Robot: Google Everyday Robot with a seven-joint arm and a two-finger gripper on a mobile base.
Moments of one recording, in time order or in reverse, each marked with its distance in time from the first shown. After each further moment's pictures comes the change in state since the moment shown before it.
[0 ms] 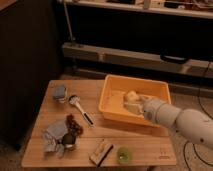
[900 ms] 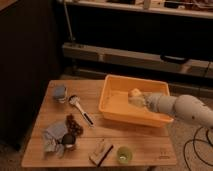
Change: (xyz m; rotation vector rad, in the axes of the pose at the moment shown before) arm 0.049 -0.070 0.064 -0.039 0.148 0.060
